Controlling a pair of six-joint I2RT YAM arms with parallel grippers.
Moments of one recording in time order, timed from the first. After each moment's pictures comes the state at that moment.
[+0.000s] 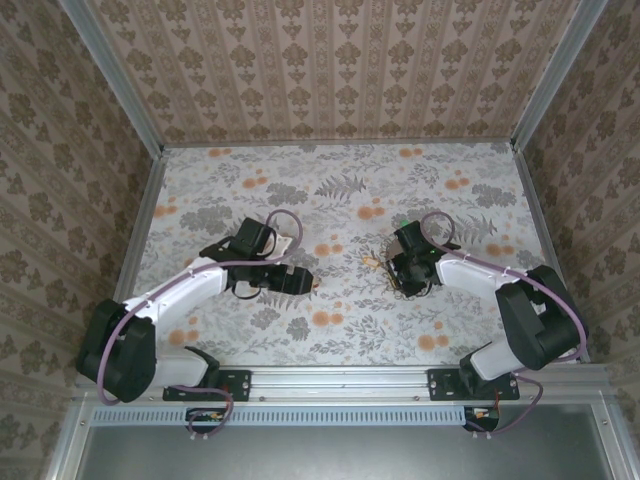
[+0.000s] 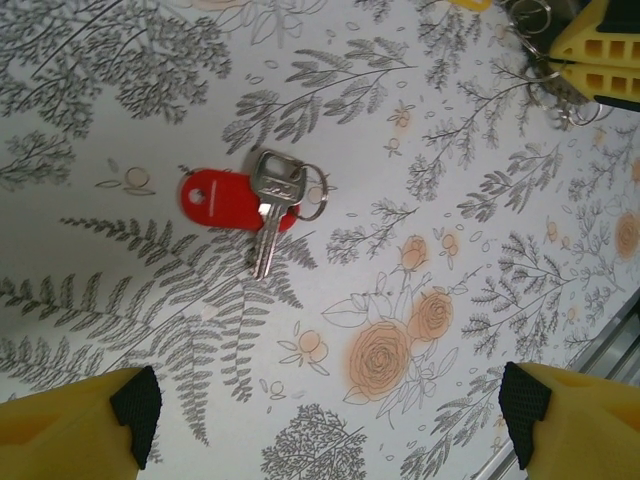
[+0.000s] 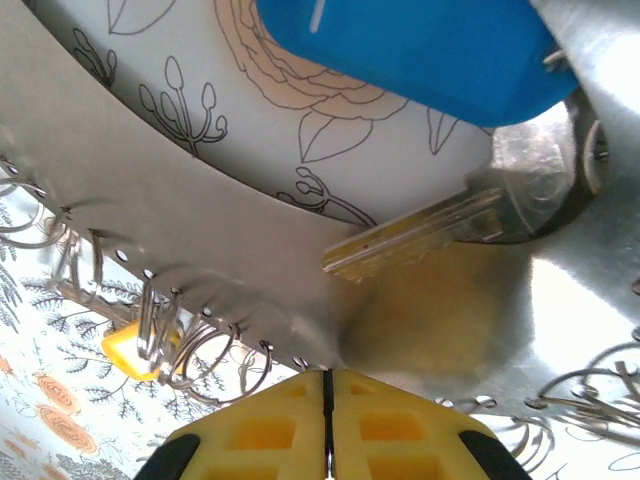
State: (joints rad) left arm -0.58 1.29 0.76 -0.53 0.47 -0.26; right arm 0.42 1.48 0.72 -0.41 -0.09 1.61
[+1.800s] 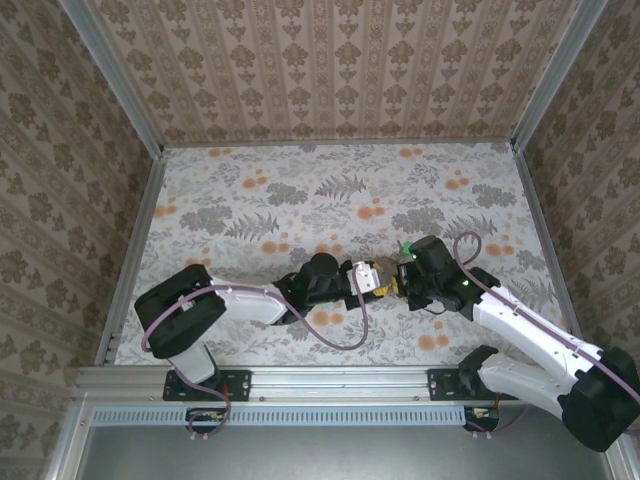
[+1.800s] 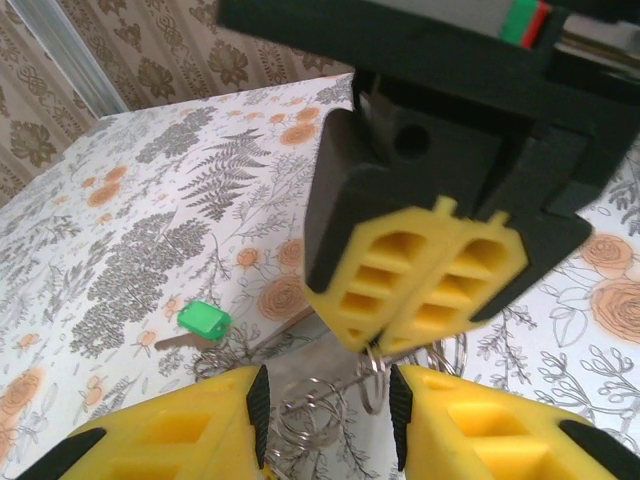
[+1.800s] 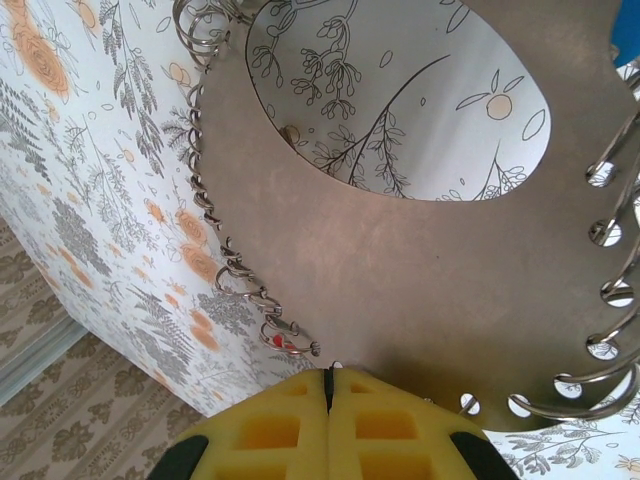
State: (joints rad) left arm -1.08 1.65 0.67 0.69 0.25 0.34; right arm 0.56 0.99 0.64 -0.58 -0.07 1.93
